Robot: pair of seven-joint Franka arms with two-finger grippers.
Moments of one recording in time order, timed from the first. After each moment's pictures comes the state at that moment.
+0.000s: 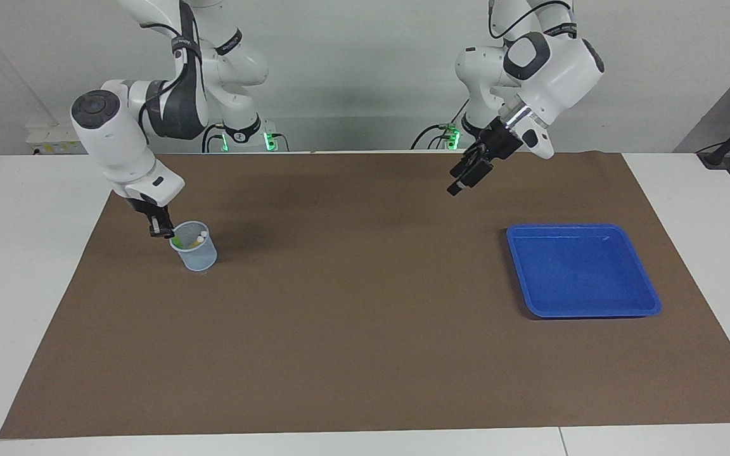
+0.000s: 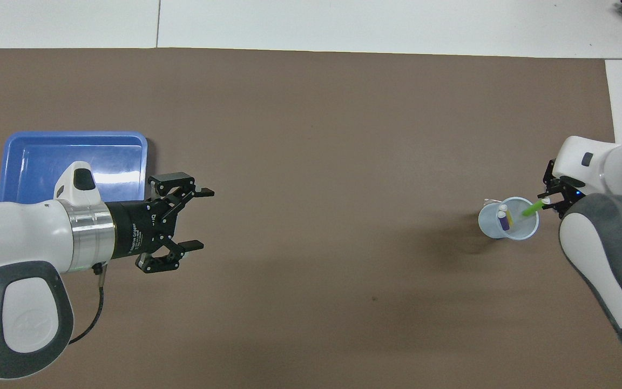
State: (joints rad) left arm -0.22 -0.28 -0.10 -2.27 -0.77 2.23 -1.05; right arm -0.10 -0.01 0.03 -2.00 -0.09 1.97 -1.88
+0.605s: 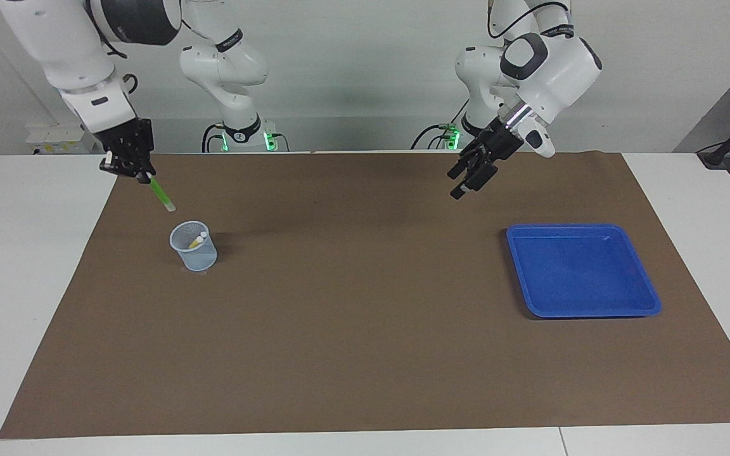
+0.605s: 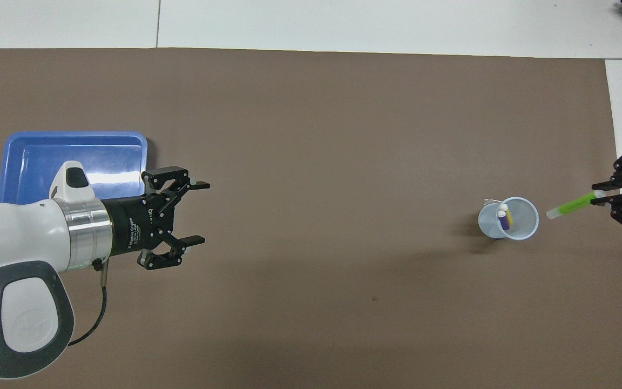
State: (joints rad) left arm -0.22 -0.28 -0.09 -2.27 -0.79 2.27 -1.12; right arm -0.10 -0.14 0.04 -1.71 0.04 1.59 -1.31
